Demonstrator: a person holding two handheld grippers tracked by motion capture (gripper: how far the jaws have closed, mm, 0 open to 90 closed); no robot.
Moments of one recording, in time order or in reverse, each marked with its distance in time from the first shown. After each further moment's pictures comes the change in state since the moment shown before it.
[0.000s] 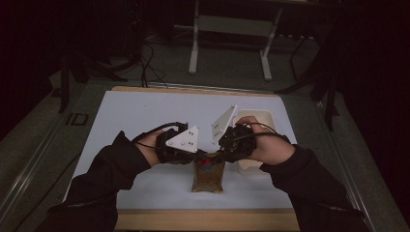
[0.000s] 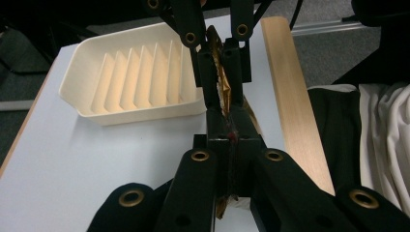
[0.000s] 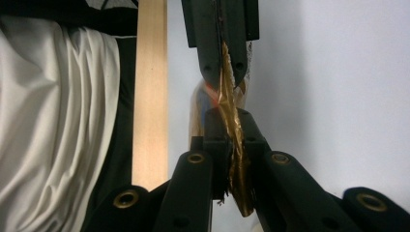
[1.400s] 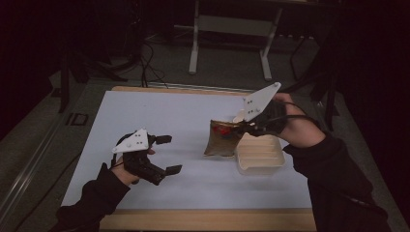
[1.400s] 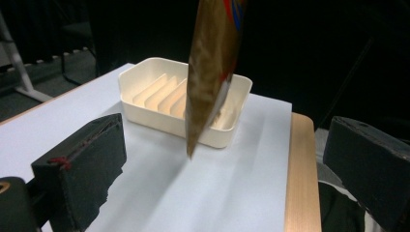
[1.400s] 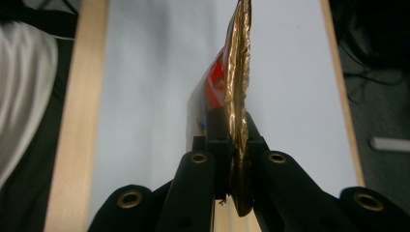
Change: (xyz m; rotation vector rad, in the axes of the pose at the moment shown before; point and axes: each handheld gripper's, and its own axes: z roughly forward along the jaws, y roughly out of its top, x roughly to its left) left arm -0.028 -0.111 -0.018 -0.426 0.189 -0.451; right arm -0.022 -0.029 -0.072 -0.122 -0.237 -0.127
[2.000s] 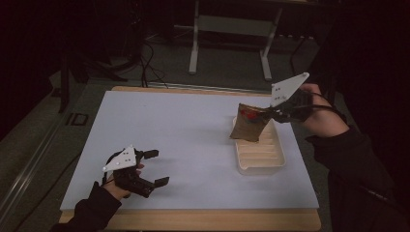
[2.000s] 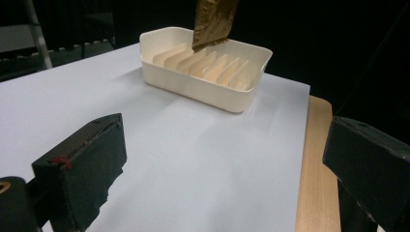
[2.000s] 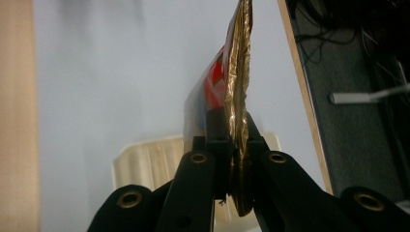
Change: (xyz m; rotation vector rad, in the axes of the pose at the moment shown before) left arm 0.003 -0.063 -0.015 -0.004 0.057 -0.061; right arm -0.031 -0.054 -0.030 0.081 -0.142 0.078
